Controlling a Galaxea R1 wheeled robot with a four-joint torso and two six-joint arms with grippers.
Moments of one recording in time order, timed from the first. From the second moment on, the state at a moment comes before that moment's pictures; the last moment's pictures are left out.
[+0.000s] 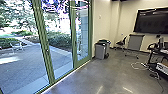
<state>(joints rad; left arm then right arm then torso) 1.51 3.04 -2.77 -0.38 0.00 0.39 -1.60 2.99 -2.55 -0.06 0.08 0.20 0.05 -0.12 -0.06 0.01</state>
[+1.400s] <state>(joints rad) 1.51 3.04 -2.77 -0.38 -0.03 0.40 -1.60 3.00 -2.56 -0.06 0.08 0.20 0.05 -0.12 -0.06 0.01</state>
